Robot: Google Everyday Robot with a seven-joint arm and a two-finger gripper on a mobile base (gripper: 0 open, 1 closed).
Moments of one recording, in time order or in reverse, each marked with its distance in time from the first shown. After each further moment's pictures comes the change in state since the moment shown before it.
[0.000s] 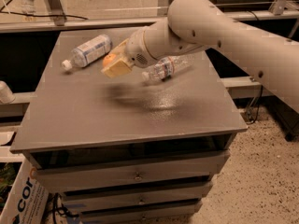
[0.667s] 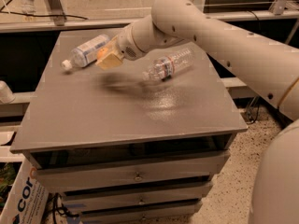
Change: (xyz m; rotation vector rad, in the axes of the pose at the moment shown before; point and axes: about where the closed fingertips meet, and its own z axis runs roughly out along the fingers) arm -0.004 -0.043 0.043 0.021 0.011 -0.002
